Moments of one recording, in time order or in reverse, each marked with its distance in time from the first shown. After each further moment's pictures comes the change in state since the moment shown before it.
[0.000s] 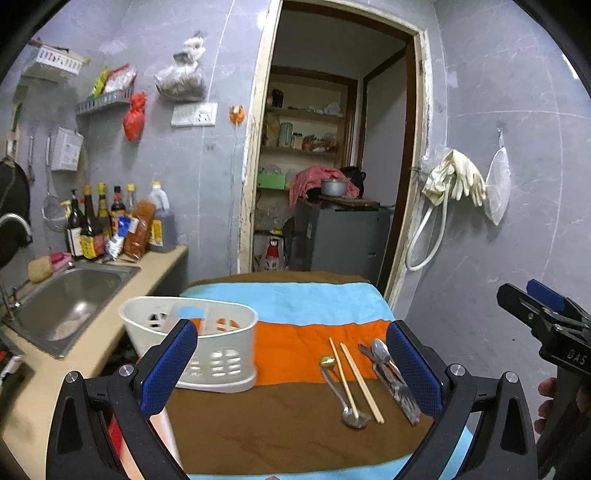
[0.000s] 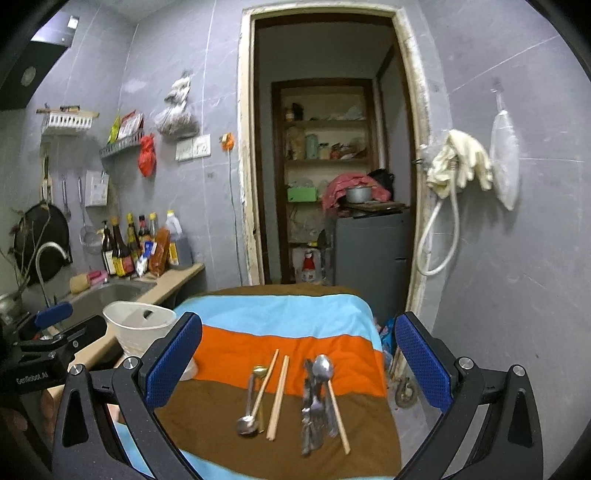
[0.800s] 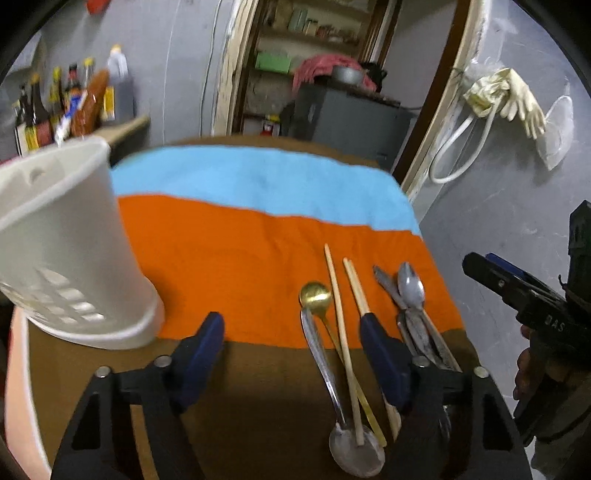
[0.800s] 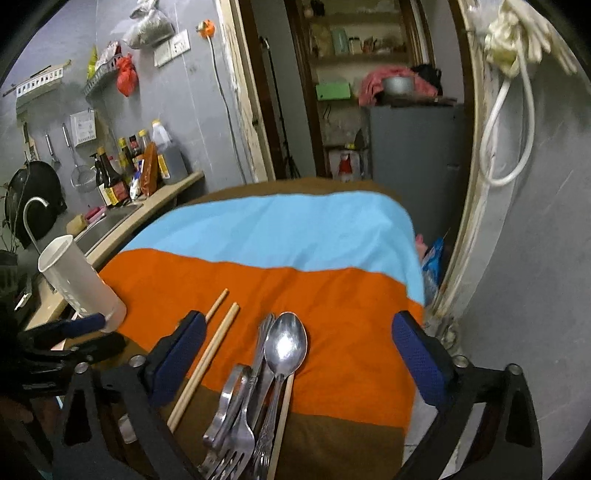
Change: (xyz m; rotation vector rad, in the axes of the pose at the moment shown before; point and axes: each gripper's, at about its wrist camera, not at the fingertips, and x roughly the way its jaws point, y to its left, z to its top) left arm 0.201 -0.030 -0.073 -0.125 0.452 -0.033; right arm 0.242 -0.064 -0.092 0.059 0.390 0.224
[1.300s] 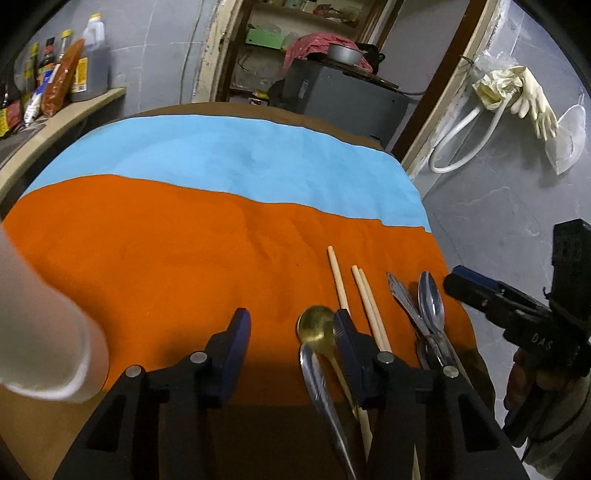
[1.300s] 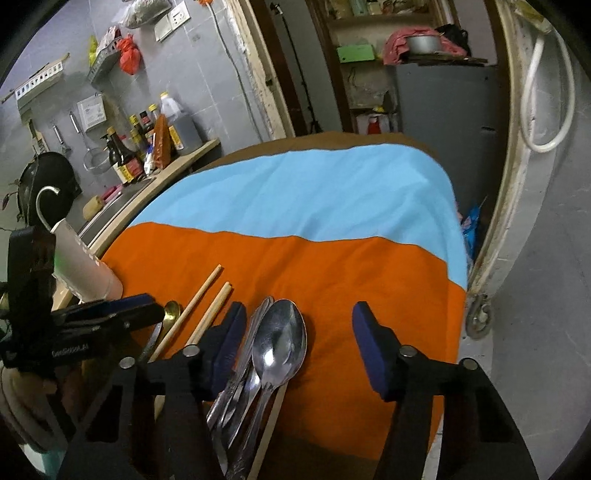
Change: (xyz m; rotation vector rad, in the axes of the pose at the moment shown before) left arm 0.061 0.004 0.021 -0.014 0.075 -0.086; right arm 0.062 -0.021 -0.010 0.002 0.143 0.143
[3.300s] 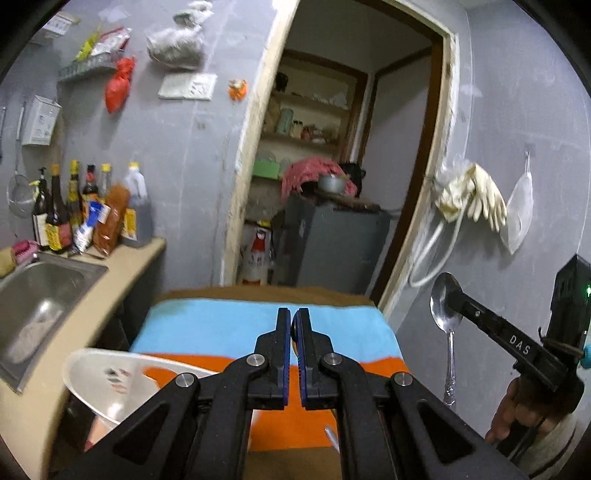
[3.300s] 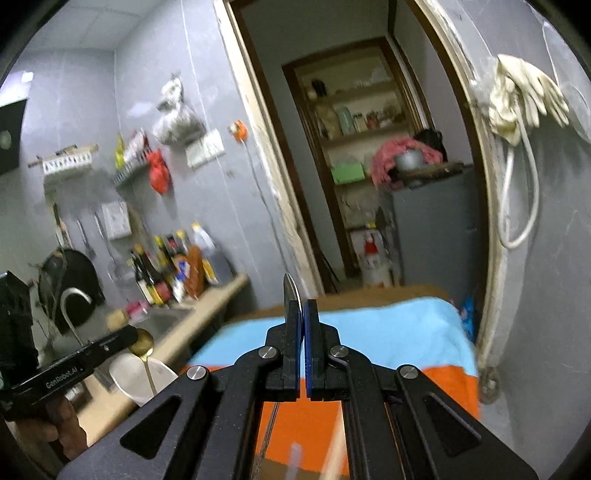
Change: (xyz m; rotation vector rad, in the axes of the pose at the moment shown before) left arm -0.232 0.034 0.056 0.085 -0.489 0.031; right arm -0.147 0.151 0.070 0.064 -0.526 -0.050
